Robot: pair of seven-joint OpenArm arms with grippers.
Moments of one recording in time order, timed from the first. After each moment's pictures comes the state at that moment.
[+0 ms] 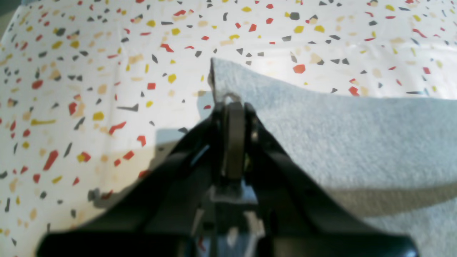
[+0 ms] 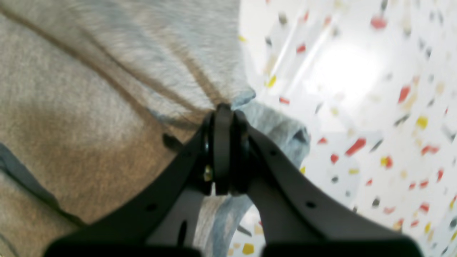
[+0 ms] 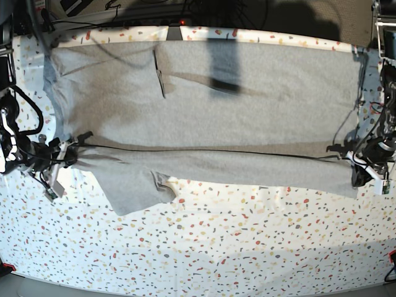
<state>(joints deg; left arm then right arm) -6.6 -29.4 -4.0 70.5 -26.3 -16.9 18.5 18.2 43.9 -12.8 69.2 36.6 30.8 -49.4</state>
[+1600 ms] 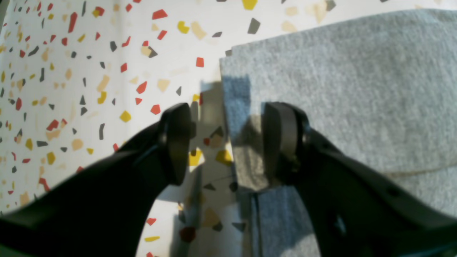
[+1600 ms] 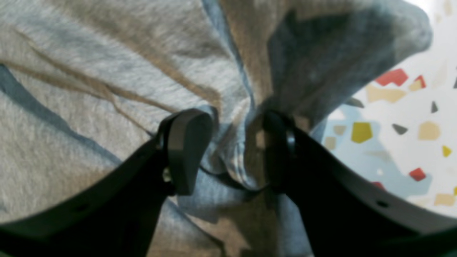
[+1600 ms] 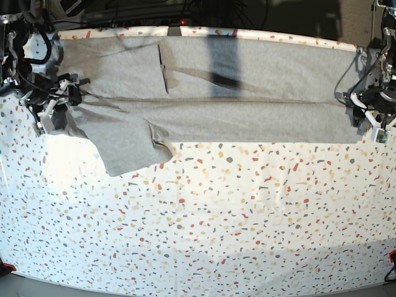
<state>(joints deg) 13.2 -29.1 -10.4 86.1 -13.1 -14.9 28.1 -12.8 35.7 14.3 83.5 34.8 30.6 -46.7</state>
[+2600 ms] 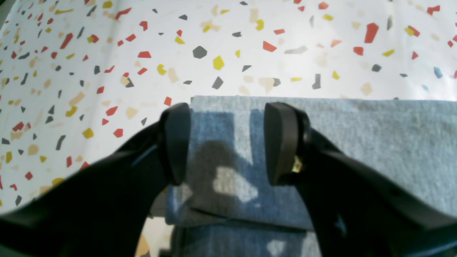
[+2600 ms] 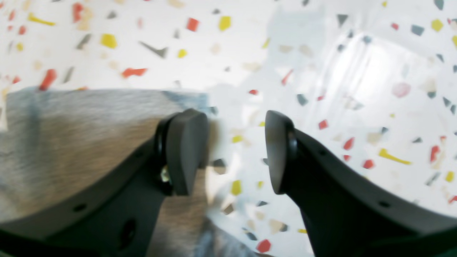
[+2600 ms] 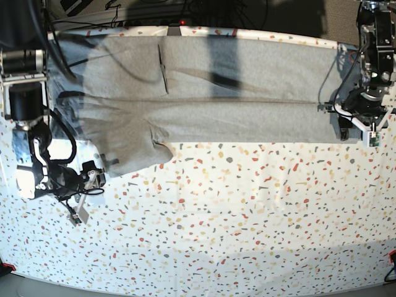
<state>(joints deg) 13.2 -19.6 -10.7 90.7 -13.3 -6.4 22.9 31.1 28.8 -11.1 55.7 24.9 30.2 -52.0</state>
